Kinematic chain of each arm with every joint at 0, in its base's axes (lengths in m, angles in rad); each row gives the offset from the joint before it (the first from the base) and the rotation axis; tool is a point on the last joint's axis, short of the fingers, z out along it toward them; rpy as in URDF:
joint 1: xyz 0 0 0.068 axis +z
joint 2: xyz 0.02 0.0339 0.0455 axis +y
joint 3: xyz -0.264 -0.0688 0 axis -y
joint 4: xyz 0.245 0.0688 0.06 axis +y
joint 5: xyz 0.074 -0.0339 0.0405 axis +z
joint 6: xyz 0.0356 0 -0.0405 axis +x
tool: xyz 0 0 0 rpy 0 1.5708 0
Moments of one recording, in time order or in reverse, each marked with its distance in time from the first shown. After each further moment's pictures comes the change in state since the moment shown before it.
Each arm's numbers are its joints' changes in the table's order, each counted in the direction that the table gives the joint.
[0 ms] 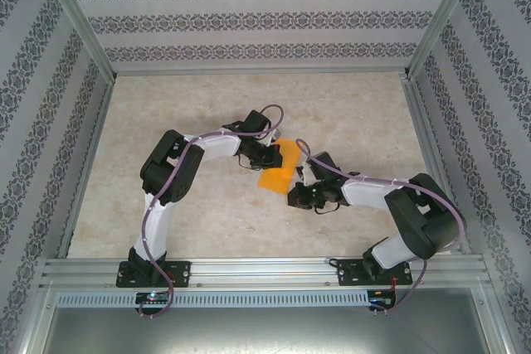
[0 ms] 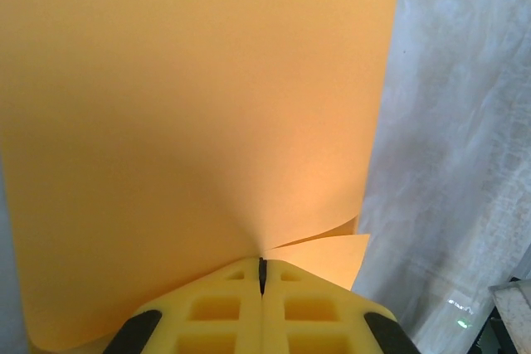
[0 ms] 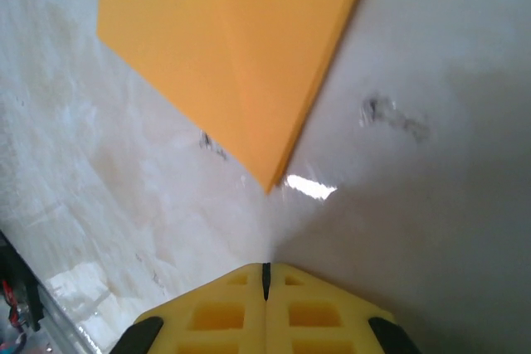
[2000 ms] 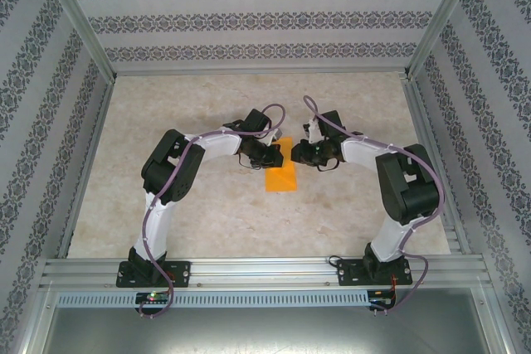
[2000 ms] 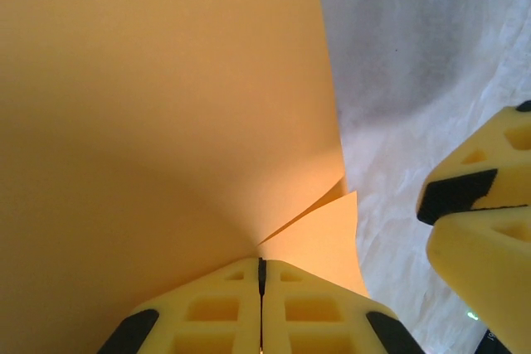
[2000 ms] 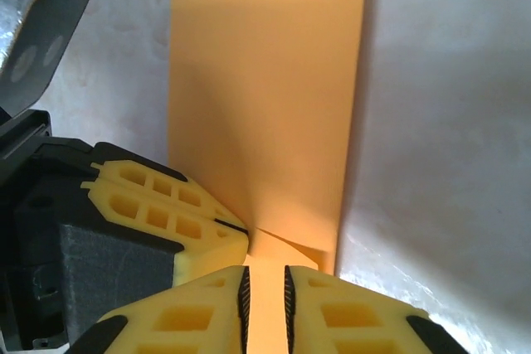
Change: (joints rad) left arm 0.000 0.011 0.026 0.023 -0.011 0.050; right arm -0.219 0.270 0.433 0.135 -0.016 -0.208
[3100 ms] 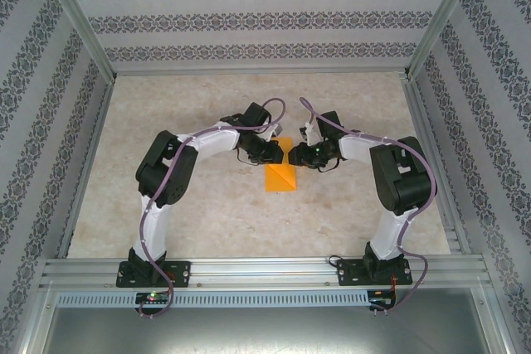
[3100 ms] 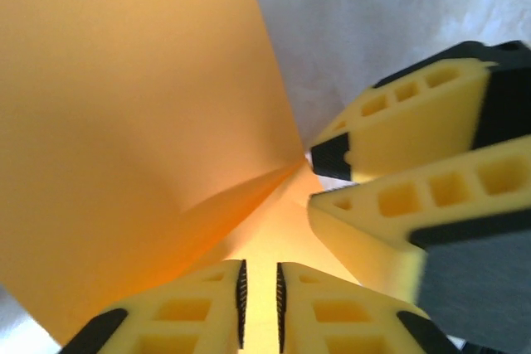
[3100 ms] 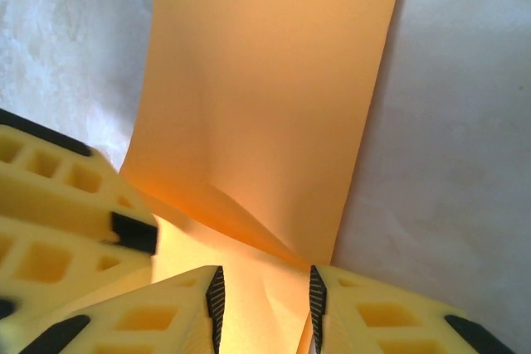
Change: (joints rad) left arm 0.000 -0.066 0.046 0.130 0.034 0.070; right arm -0.026 0.073 0.026 0.035 0.097 -0.105
